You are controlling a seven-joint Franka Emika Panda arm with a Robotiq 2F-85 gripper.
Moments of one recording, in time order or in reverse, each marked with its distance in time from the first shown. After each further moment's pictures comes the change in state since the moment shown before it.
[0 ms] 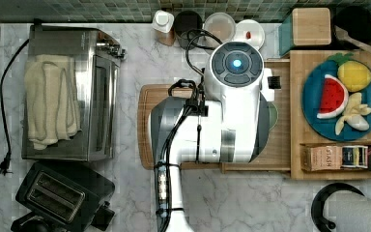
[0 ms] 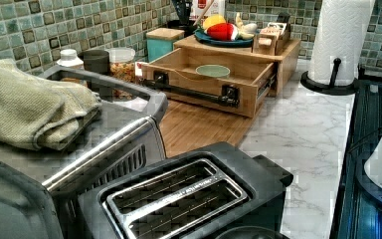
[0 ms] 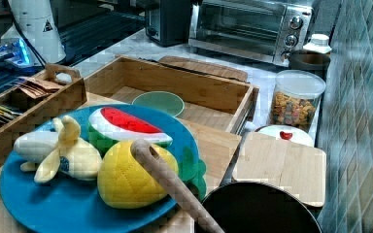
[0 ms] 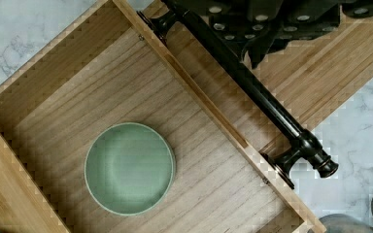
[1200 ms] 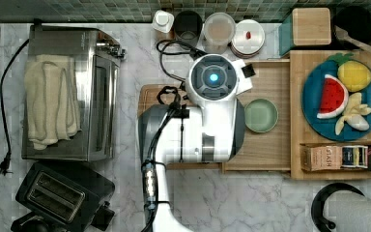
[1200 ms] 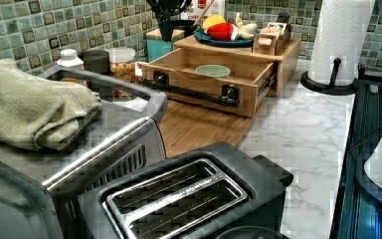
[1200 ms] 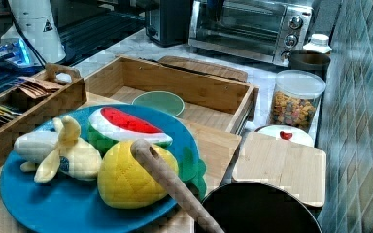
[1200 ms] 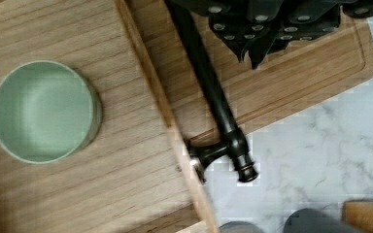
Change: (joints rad) arm 0.052 0.014 0.014 -0.109 0.035 0.235 -0.258
